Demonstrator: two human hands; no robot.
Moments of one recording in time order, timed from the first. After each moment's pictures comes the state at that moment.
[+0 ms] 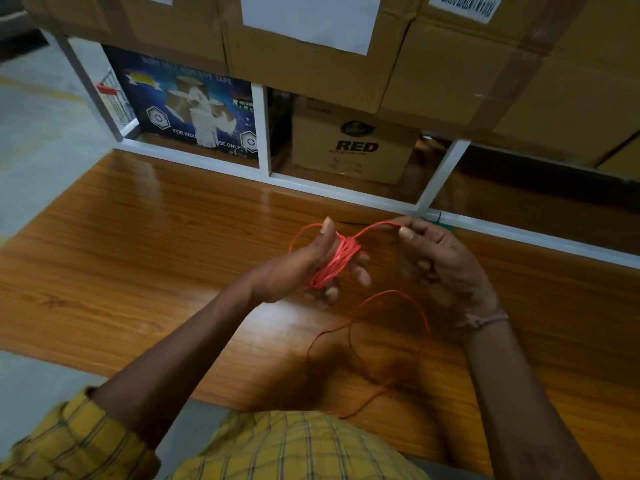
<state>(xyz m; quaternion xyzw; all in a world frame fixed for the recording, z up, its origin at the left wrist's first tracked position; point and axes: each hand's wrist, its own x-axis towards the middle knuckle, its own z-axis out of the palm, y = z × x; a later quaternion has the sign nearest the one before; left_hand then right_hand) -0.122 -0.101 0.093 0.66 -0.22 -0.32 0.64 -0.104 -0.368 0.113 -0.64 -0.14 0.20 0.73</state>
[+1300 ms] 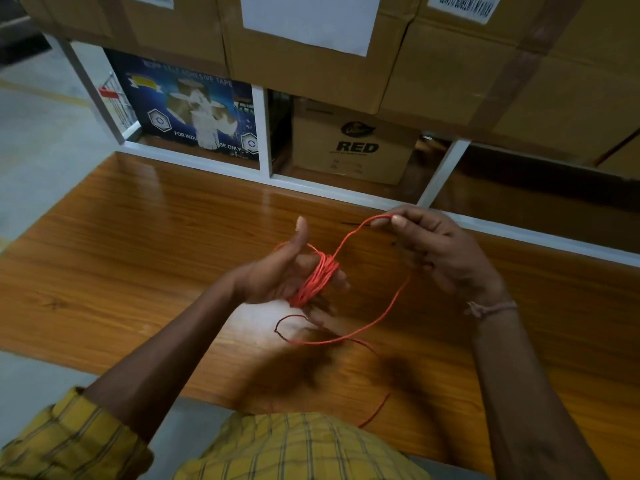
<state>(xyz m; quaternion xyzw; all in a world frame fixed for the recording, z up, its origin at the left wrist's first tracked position) -0.112 -0.071 0.074 0.59 -0.15 -0.45 0.65 -0.096 -0.365 0.133 -0.73 -0.17 0.17 0.64</state>
